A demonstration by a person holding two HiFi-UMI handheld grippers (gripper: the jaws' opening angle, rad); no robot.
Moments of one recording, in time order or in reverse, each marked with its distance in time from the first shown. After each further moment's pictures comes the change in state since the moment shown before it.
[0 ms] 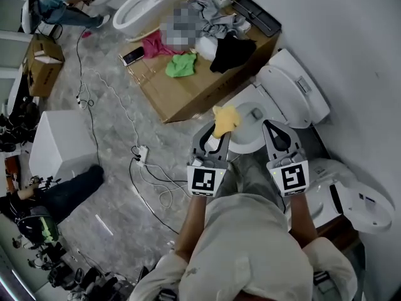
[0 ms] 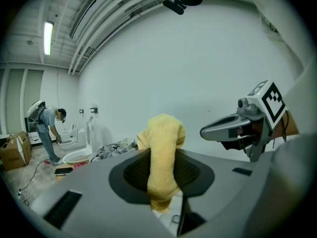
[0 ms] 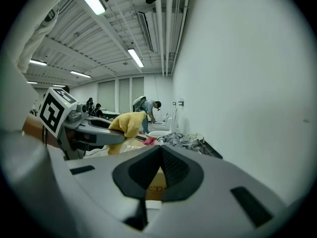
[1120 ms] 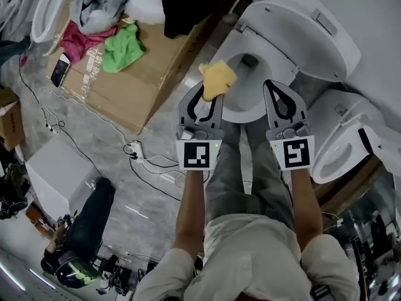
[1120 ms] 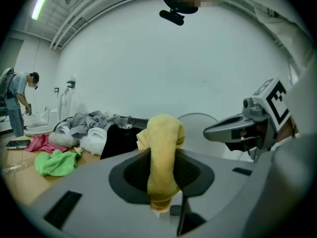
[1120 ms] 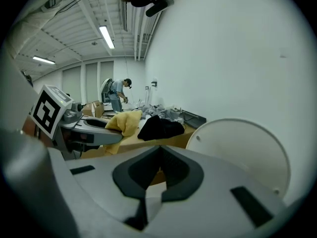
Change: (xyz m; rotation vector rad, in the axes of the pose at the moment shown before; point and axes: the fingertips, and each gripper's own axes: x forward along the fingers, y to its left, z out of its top) left arm 0.133 0.041 -0.191 -0.024 0.063 -0.270; right arm 0.106 -0.031 -0.190 0.149 0.100 -0.358
